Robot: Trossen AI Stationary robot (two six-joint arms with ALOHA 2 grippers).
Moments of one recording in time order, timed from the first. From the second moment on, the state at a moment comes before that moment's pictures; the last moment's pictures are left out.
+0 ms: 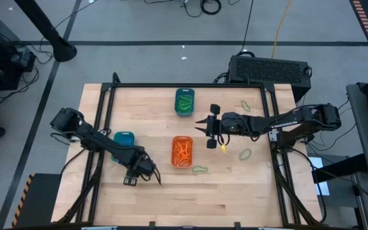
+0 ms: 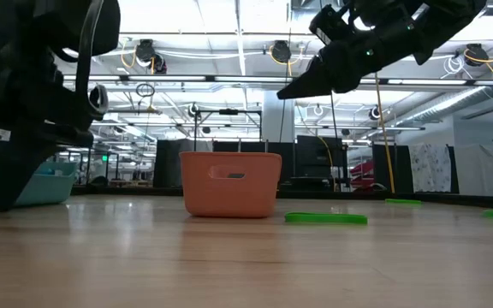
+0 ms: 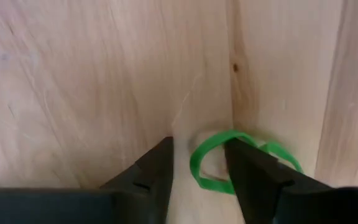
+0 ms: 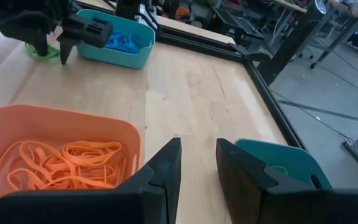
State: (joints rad) left arm -0.43 1.63 0.85 -0.83 0.08 -0.27; right arm -0.05 1.38 0.69 0.33 0.18 -0.25
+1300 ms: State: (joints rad) left arm -0.40 1.58 1.15 -1.11 0.03 -0.20; right arm -0.05 1.38 0.69 0.26 0.18 -0.28
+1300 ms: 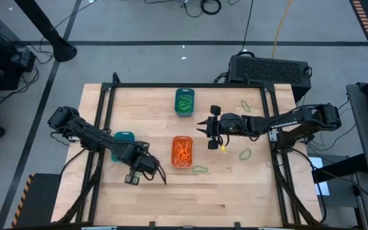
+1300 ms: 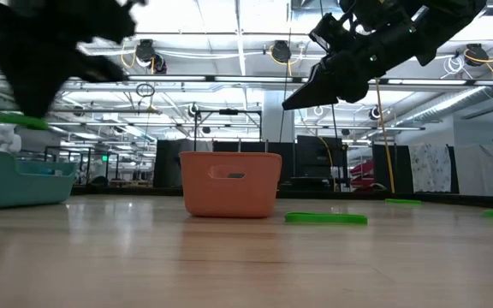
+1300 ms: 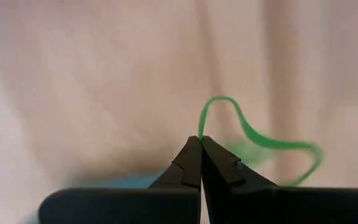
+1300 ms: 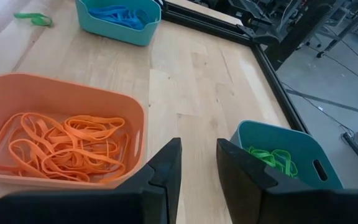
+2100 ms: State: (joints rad) left arm 0.36 1.63 1.20 -0.33 -0.10 0.35; right arm -0.05 1.25 0.69 0.03 0.34 -0.34
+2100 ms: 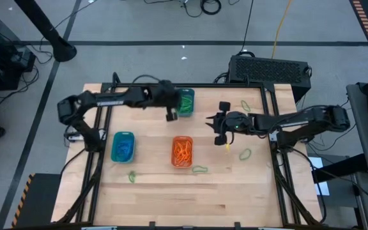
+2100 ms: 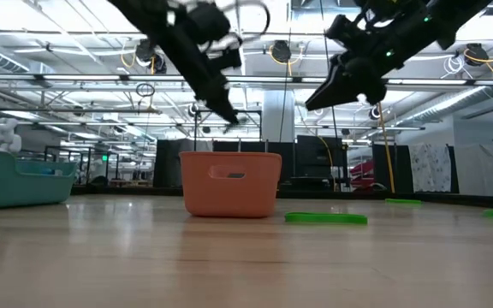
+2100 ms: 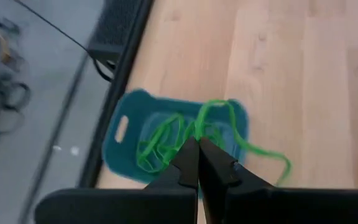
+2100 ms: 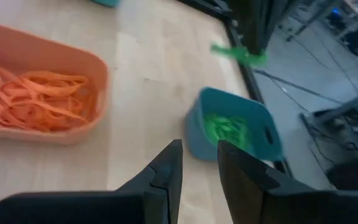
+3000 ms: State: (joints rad) left arm 0.53 1.82 1.20 -0.11 0.08 0.17; right arm -0.05 1.02 0.69 -0.21 0.34 -0.22
